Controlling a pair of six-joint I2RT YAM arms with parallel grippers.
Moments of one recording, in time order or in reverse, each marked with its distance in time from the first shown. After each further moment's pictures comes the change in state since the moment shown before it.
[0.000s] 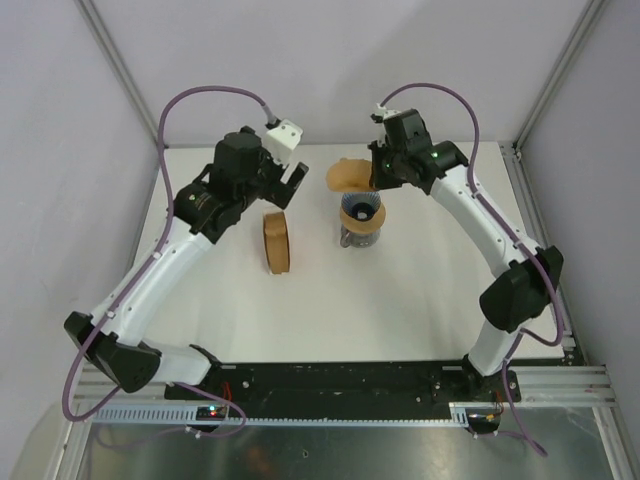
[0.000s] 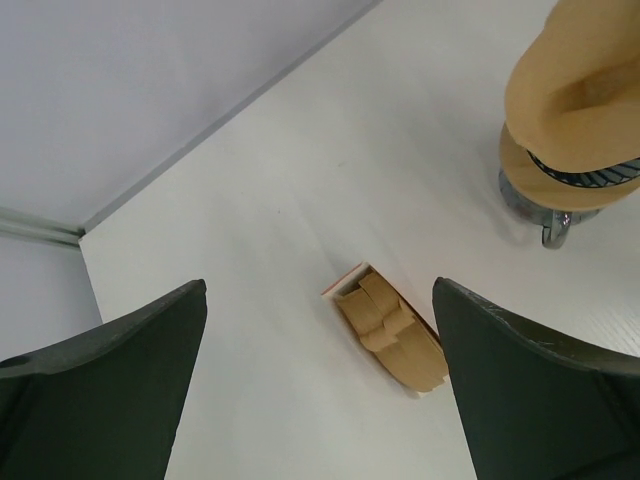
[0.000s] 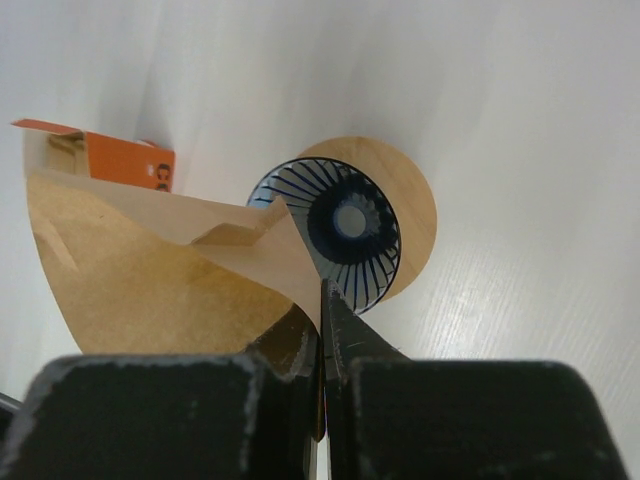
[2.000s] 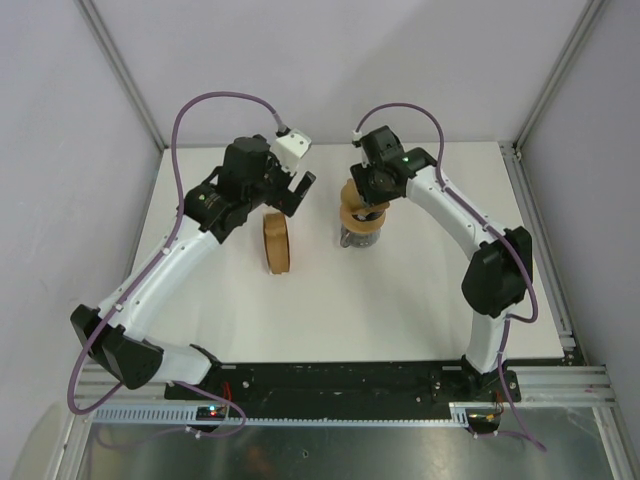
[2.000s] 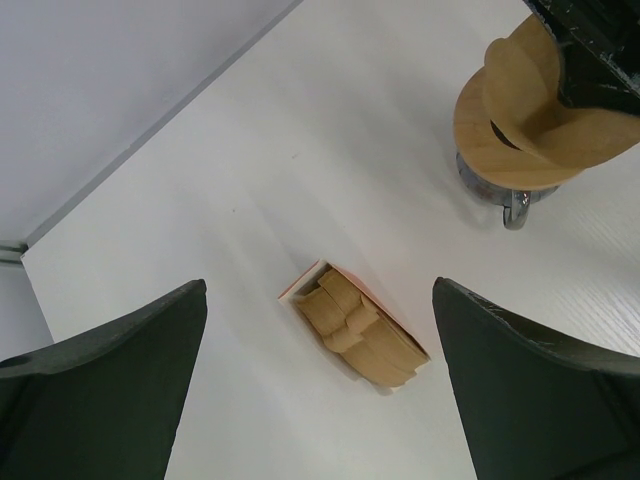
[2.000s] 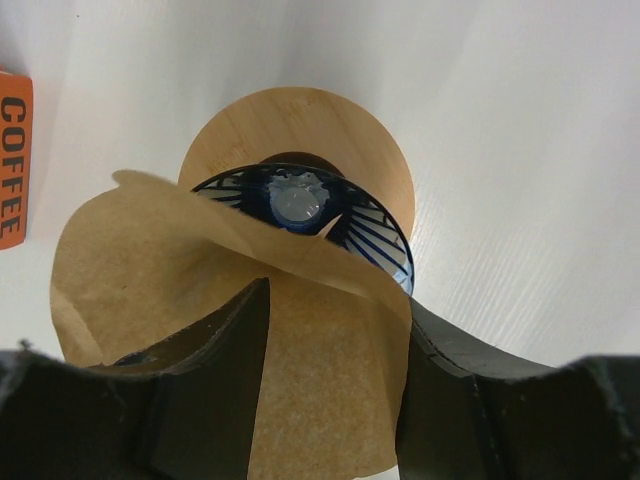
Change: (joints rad) left arm 0.000 0.023 -0.056 0.019 0.100 -0.013; right arm 0.040 0.163 0.005 -0.064 0.123 -0.129
